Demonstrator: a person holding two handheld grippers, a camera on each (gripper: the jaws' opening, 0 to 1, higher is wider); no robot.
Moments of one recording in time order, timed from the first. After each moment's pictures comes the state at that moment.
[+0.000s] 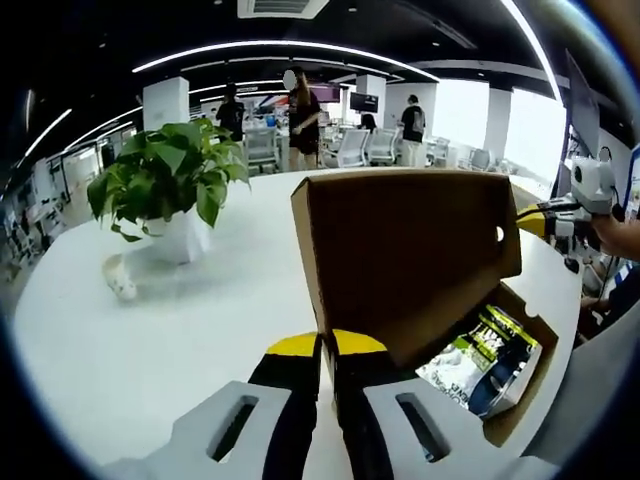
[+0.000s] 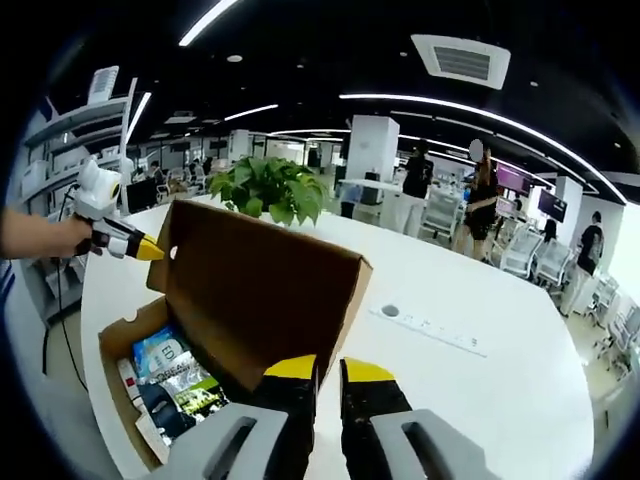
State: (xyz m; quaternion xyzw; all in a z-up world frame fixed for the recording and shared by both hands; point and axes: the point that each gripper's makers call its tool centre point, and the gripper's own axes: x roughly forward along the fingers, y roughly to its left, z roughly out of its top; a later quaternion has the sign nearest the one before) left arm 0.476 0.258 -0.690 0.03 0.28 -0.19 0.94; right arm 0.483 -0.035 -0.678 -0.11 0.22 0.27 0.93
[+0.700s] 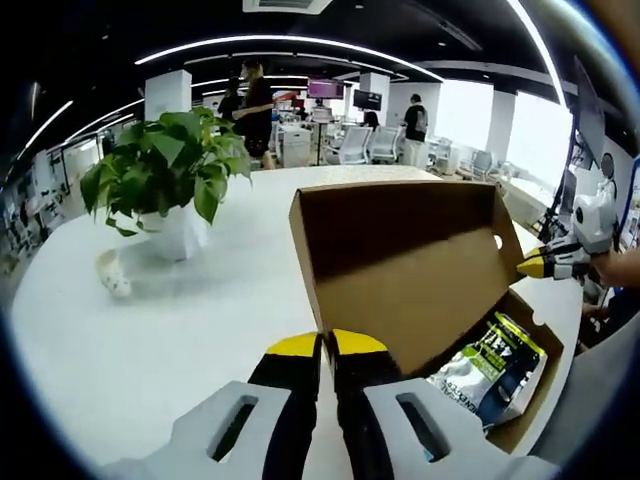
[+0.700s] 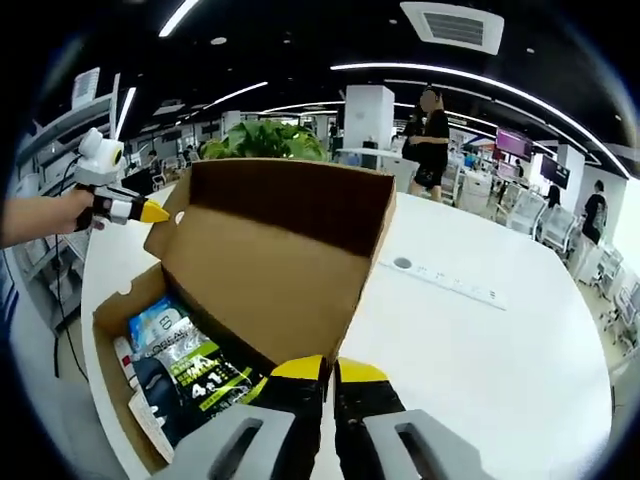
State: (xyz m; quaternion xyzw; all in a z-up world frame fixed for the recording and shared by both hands) left arm 0.496 0.260 -0.700 0.01 0.29 -0.19 0.94; right arm 0.473 -0.033 -0.732 -0.09 0.28 0.26 0.92
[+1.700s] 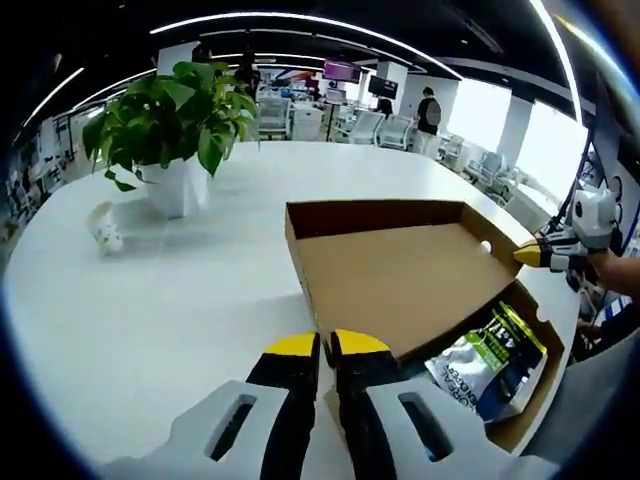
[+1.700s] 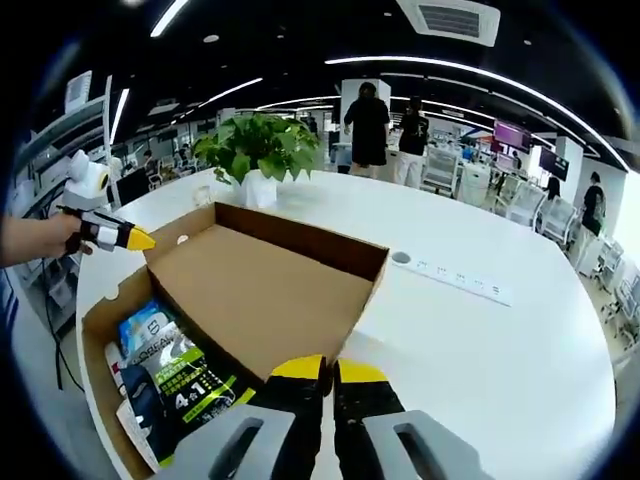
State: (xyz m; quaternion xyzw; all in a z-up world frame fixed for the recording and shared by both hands) left arm 0.481 0.259 -0.740 -0.03 0.33 -0.17 0.93; right arm 0.493 -0.035 -0.743 -0.09 0.30 0.26 0.92
